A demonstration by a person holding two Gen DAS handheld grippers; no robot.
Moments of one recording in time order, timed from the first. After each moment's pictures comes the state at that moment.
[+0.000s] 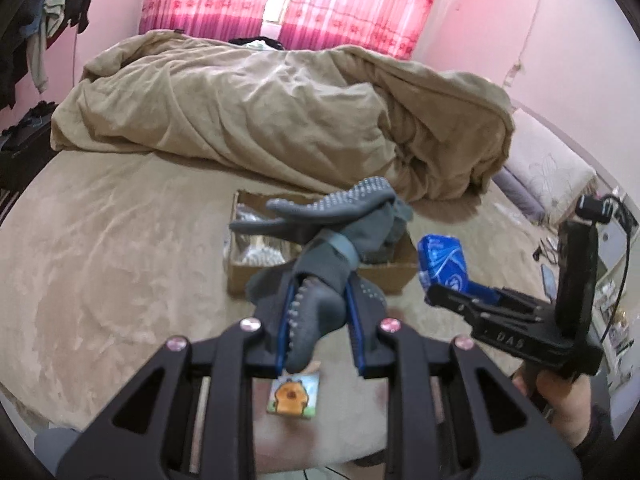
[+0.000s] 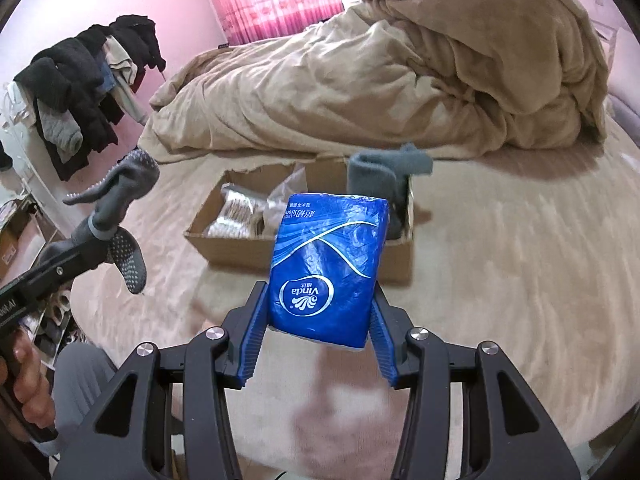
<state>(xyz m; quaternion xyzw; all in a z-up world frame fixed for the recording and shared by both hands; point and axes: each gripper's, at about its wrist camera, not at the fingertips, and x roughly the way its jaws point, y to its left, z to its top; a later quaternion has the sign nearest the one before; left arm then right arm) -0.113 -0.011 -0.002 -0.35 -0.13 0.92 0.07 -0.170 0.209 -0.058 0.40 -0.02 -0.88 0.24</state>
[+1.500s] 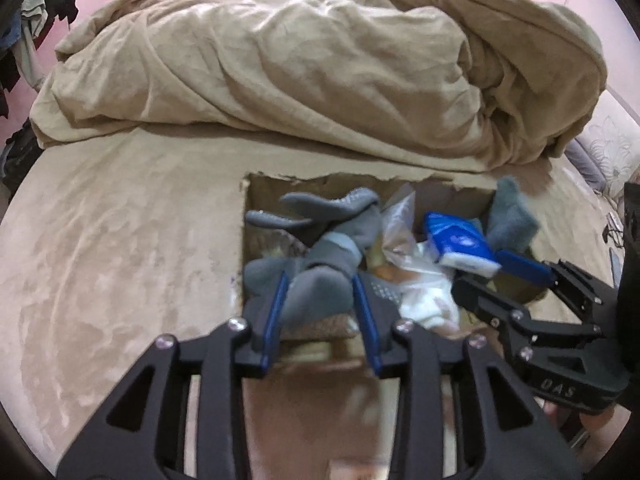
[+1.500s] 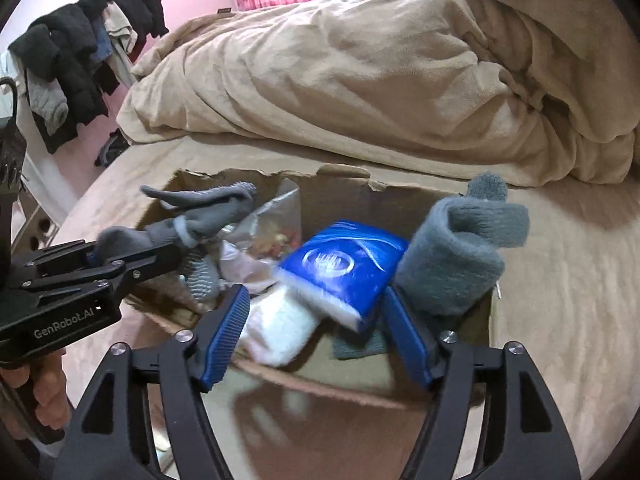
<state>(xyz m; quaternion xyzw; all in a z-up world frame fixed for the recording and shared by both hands) -0.260 -0.008 -0.091 -0.44 -0.07 0.89 0.01 -0.275 0.148 -0.111 0.41 0.02 -0.87 0.26</state>
